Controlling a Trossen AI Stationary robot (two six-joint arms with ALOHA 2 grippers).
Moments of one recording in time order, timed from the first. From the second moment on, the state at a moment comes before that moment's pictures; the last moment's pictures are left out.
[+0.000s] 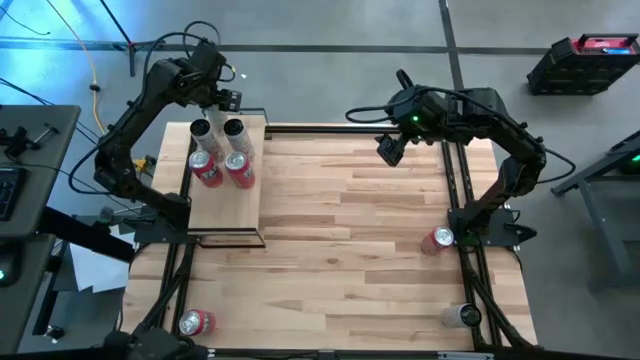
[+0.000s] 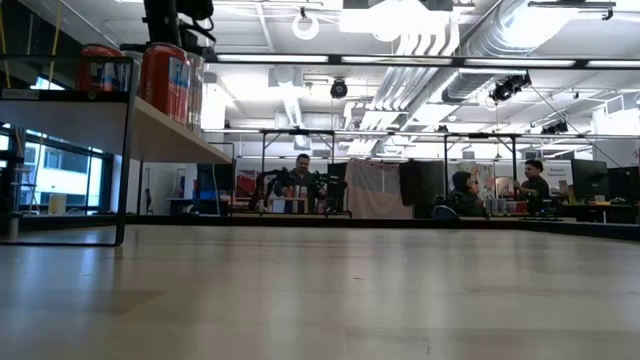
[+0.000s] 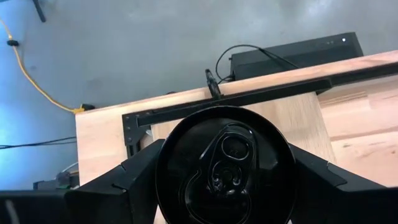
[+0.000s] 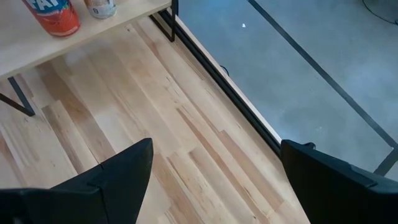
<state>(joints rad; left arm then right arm) 0.99 1.43 1.64 -1.31 -0.31 -0.32 -0.15 1.63 2.28 -1.57 0.41 0.31</state>
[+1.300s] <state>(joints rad) 0.99 1.40 1.62 -1.31 -0.27 -0.25 -0.15 1.63 2.28 -1.56 0.41 0.31</state>
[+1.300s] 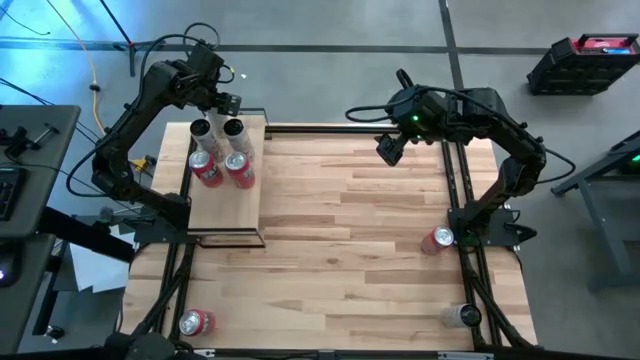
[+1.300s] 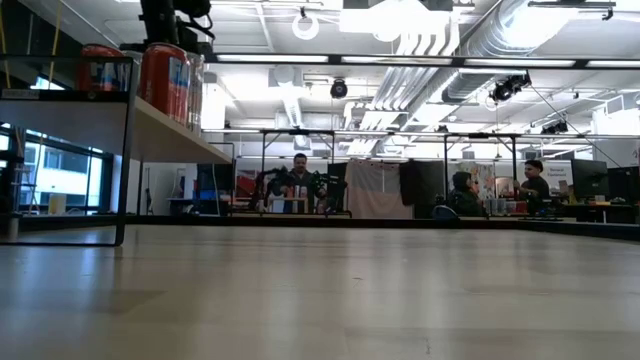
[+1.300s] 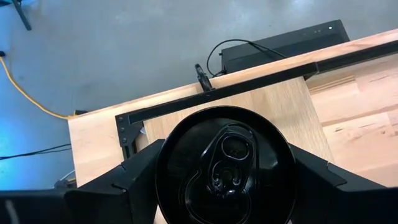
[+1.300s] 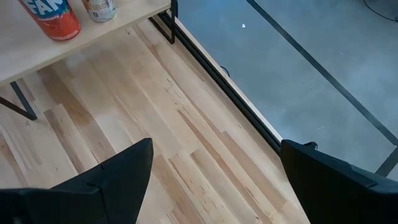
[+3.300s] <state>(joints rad) 0.98 1.40 1.70 -1.38 -0.30 -0.26 -0.15 1.63 2.28 -1.56 0.41 0.31</state>
